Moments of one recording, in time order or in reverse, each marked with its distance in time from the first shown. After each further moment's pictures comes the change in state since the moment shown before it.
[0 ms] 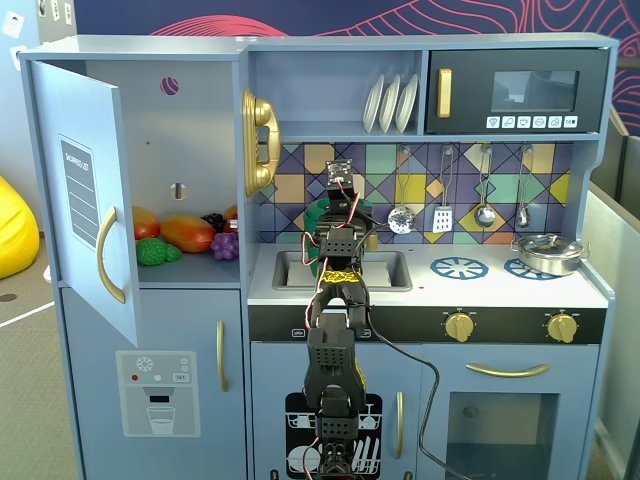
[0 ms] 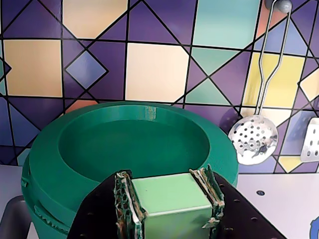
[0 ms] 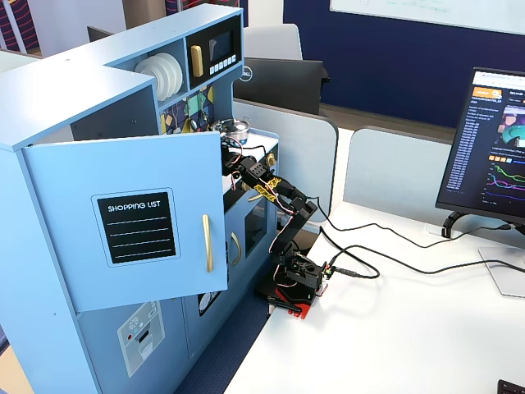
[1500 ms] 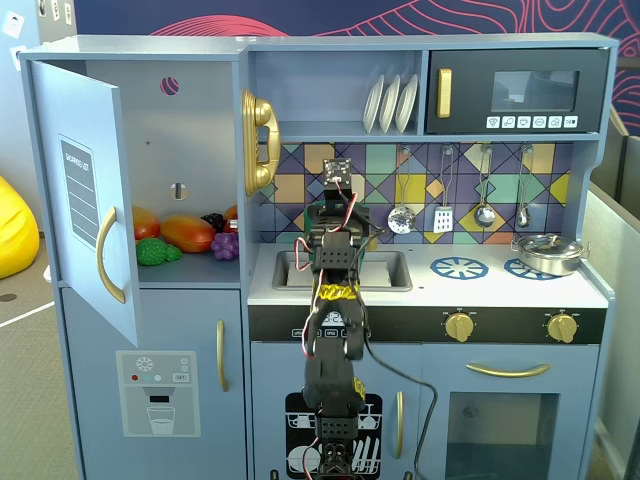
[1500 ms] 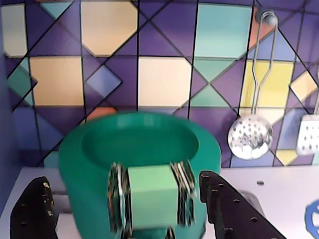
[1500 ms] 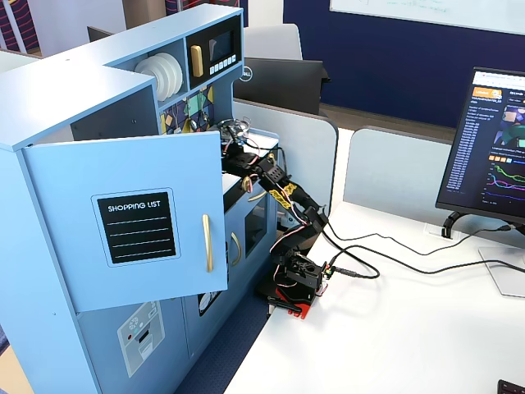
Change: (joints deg) arm -0.2 18.4 6.4 11.3 2.8
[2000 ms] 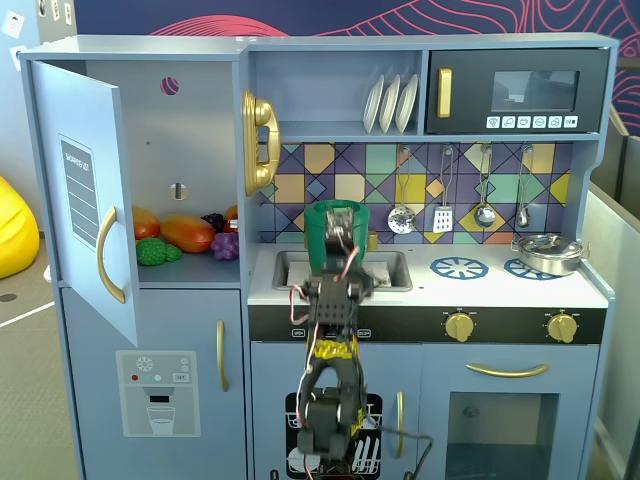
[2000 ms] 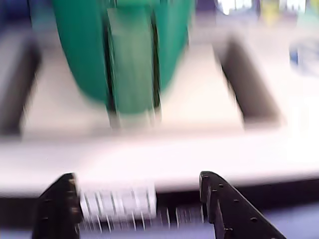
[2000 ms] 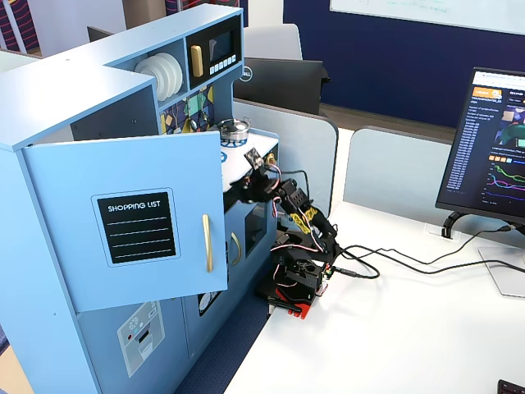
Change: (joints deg) arm 3.6 32.7 29.2 22.9 -0.2
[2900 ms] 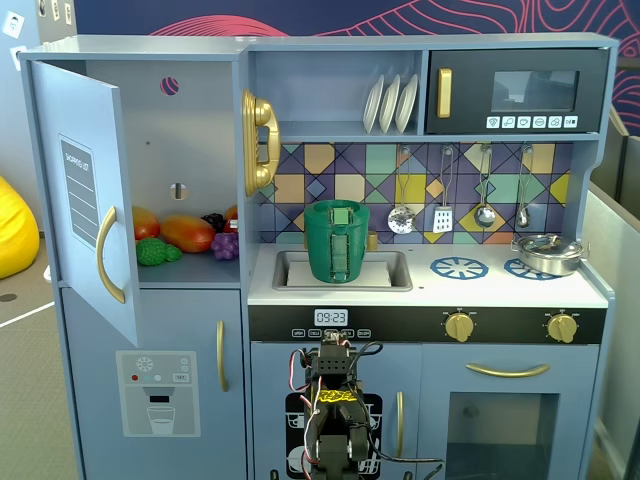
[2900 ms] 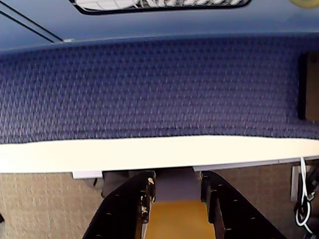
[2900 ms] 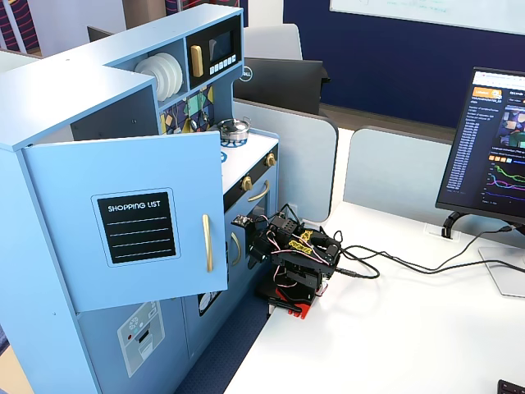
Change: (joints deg) arm -7.9 14.2 44.4 24.1 4.2
